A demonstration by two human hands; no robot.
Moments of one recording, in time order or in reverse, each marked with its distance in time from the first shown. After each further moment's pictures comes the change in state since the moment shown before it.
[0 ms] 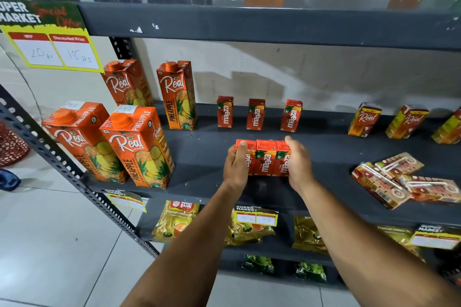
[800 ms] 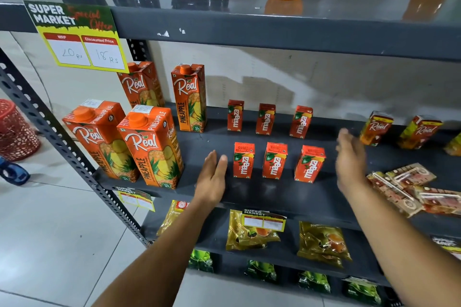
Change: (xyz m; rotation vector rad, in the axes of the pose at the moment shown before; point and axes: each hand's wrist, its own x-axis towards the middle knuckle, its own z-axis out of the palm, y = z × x) left_hand -0.009 -0.016 -0.086 0.438 0.062 0.123; right_hand 0.002 -0.048 -0.053 -0.230 0.268 -0.301
